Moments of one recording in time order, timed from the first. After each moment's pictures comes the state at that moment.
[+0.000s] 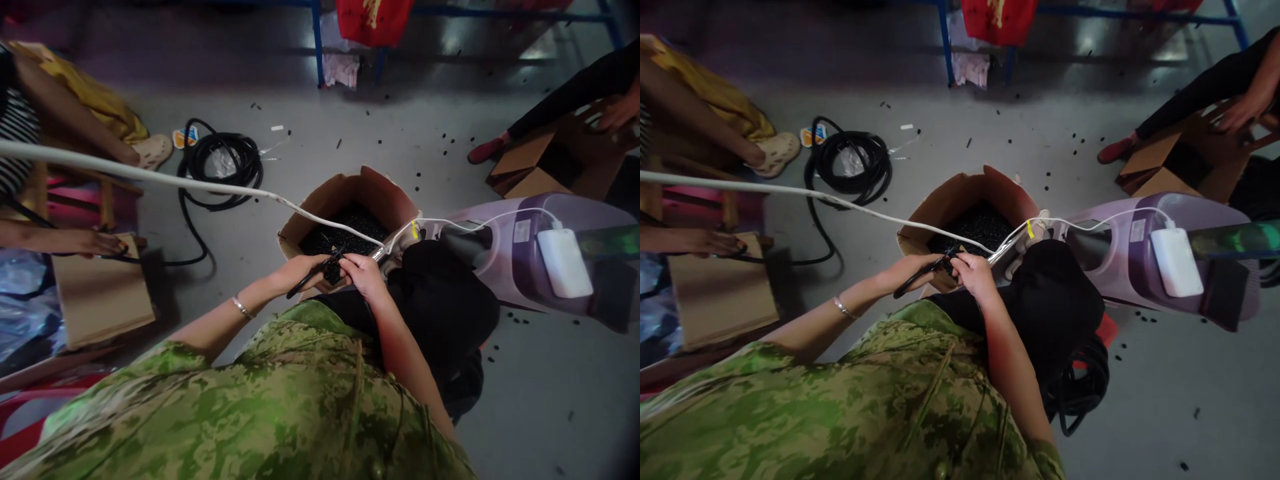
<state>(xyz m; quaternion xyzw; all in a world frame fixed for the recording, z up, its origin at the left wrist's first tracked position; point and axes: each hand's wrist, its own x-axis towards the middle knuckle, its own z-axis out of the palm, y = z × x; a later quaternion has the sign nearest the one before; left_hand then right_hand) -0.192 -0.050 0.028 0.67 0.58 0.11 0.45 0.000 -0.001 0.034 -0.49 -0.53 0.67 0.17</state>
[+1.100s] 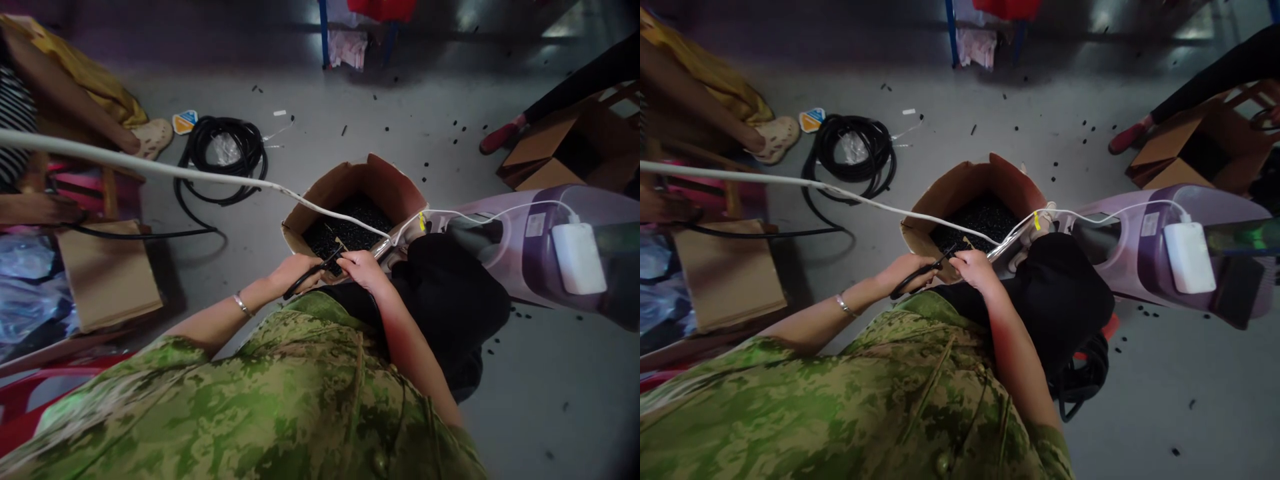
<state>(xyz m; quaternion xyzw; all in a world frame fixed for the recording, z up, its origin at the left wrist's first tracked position) -0.191 -0.069 0.039 0.66 0.61 0.01 0.44 -0.001 0.003 0.023 -0.44 -0.69 0.58 0.04</state>
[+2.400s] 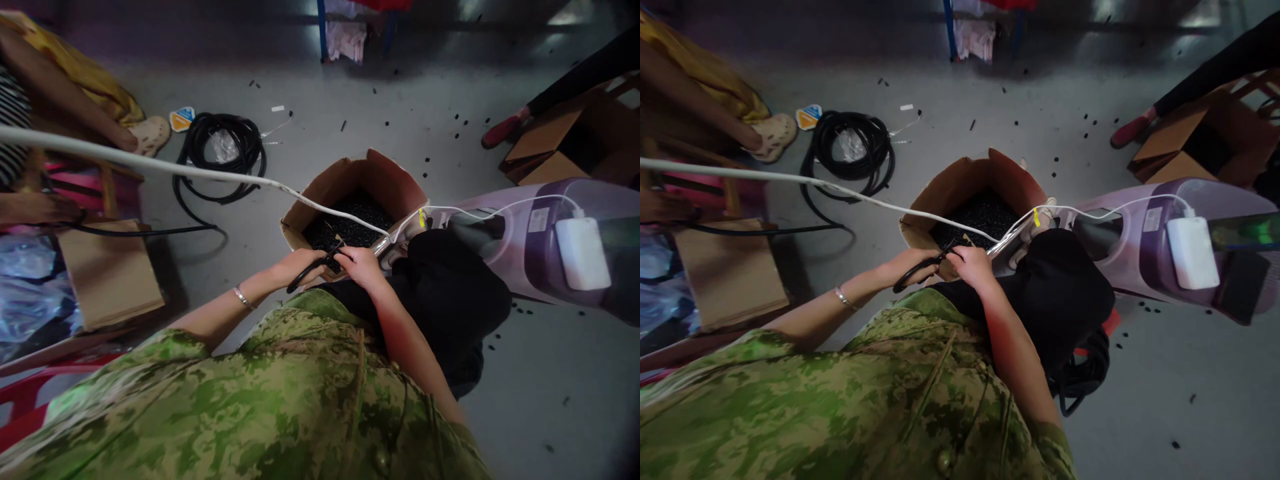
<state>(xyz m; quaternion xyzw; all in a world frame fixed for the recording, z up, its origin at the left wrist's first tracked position) -0.196 -0.060 0.028 0.67 0.59 0.05 0.45 -0.006 0.000 0.030 -0.46 -0.75 0.47 0.02</state>
